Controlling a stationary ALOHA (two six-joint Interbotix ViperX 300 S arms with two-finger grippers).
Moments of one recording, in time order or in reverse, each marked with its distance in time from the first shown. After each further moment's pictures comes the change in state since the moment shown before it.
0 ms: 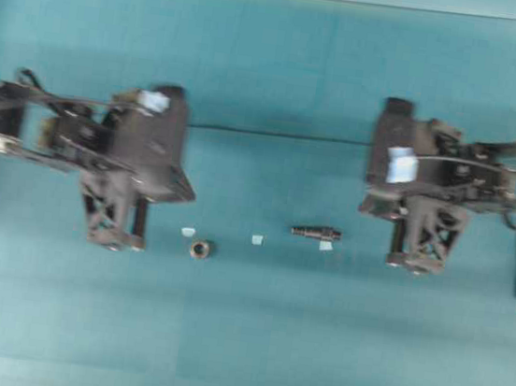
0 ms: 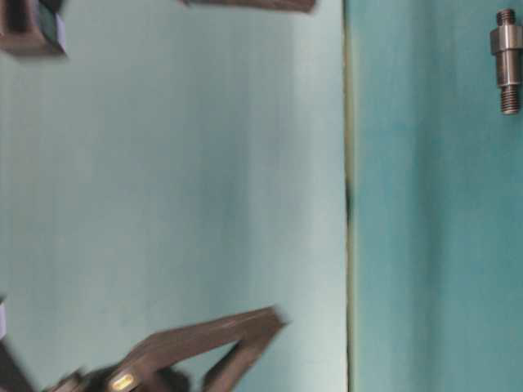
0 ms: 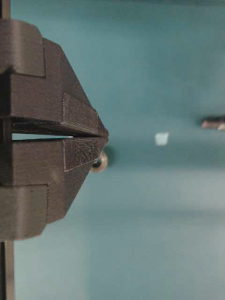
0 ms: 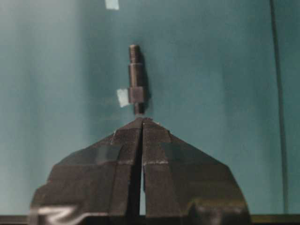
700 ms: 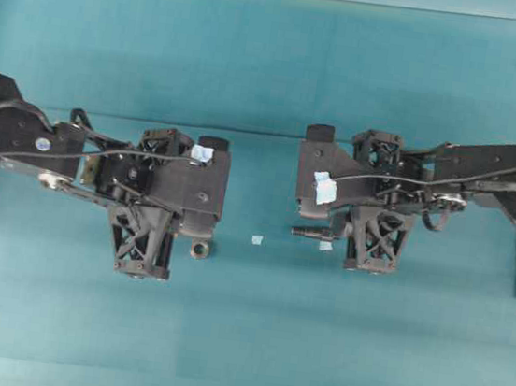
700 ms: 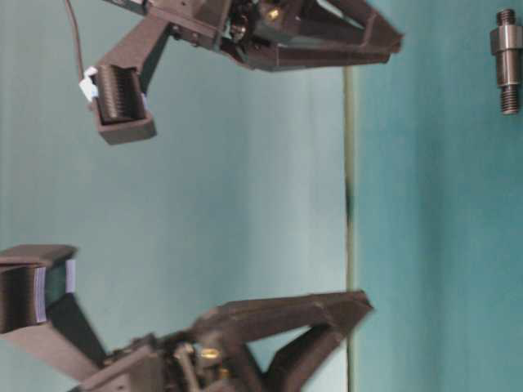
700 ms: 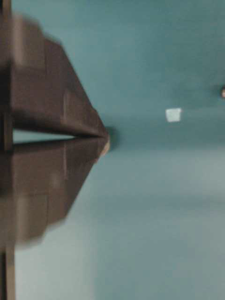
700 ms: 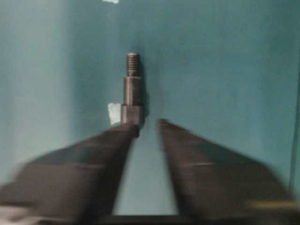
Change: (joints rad) left arm -0.029 0.110 -0.017 0.002 -0.014 -0.017; right arm 0.005 0.189 -0.058 0.000 -0.038 -0.074
